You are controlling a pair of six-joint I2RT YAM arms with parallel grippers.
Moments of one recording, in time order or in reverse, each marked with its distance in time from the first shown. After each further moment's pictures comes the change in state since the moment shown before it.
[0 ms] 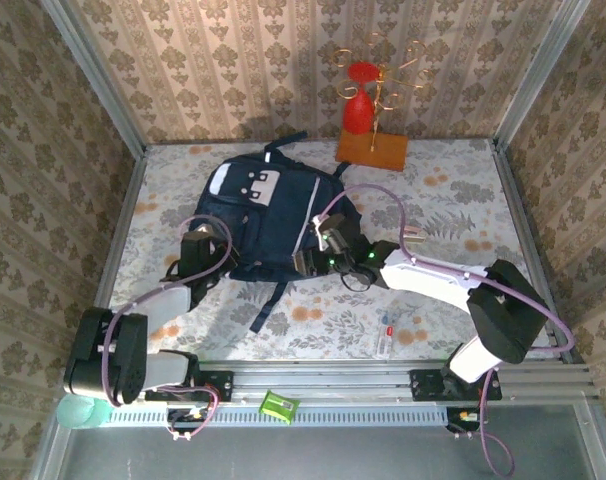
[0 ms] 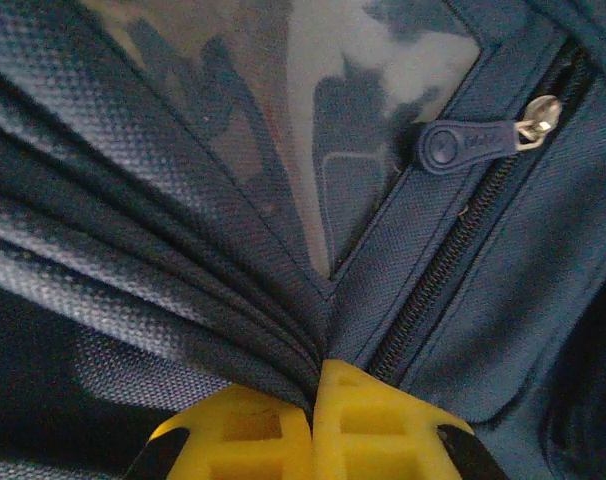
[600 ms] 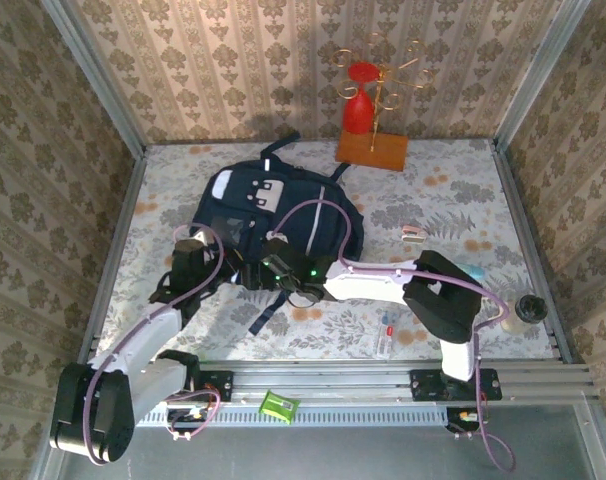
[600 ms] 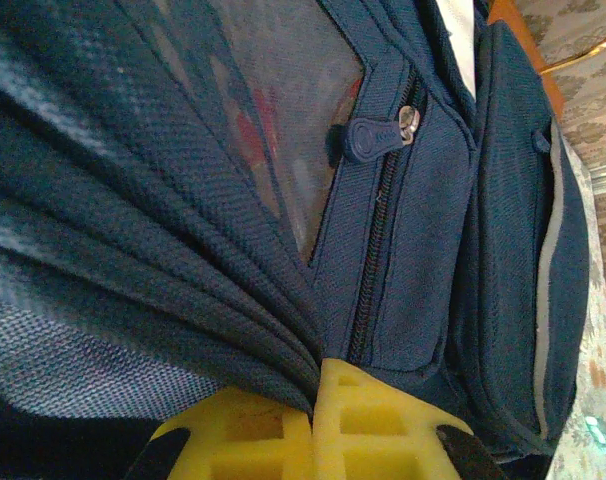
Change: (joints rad) left arm -0.038 -0.288 -0.039 -0.162 0.102 -0.071; right arm 0.222 0.333 0.279 0.060 0.158 0.358
